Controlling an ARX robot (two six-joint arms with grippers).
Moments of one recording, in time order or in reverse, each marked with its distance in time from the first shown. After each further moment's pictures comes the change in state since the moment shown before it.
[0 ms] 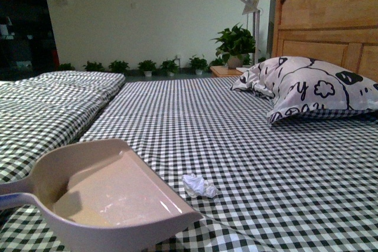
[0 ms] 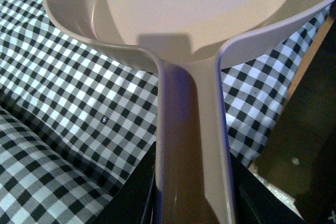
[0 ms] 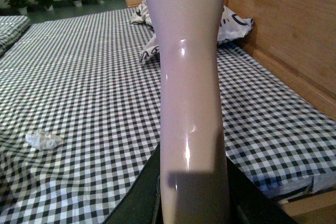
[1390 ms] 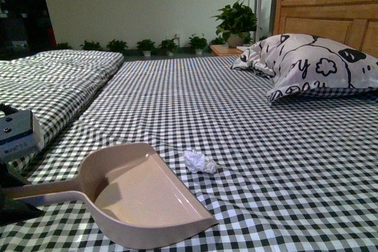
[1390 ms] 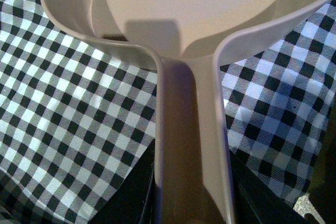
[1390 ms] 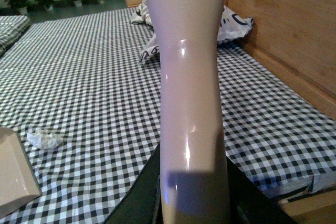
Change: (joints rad) left arm -0.103 0.266 0.067 0.151 -0.074 0.002; right arm 0.000 0.000 0.000 0.000 0.000 0.000
